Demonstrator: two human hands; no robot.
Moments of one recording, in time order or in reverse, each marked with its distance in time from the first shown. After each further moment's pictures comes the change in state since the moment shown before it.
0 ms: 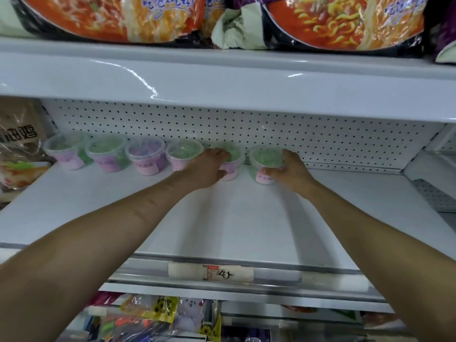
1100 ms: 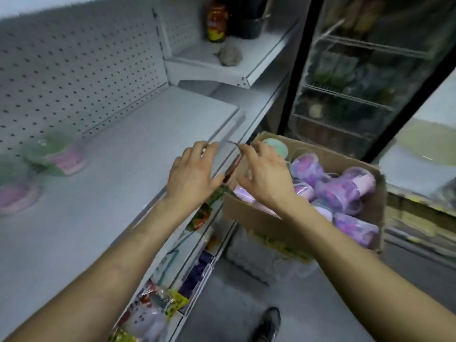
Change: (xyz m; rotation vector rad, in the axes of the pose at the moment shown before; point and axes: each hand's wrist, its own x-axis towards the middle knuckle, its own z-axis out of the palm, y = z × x) left_hand -0.140 0.309 0.070 -0.193 -0.002 0.948; right_hand -0.437 -0.001 -0.034 -0.761 0.639 0.722
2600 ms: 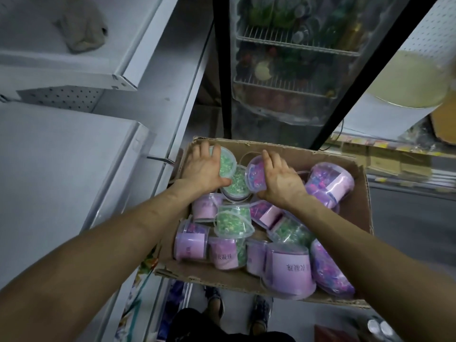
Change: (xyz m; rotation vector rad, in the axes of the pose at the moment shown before) left_hand 0.273 0.072 0.261 0.037 -0.555 0.150; right_hand 0.095 0.280 0.135 -0.025 -0.395 0.359
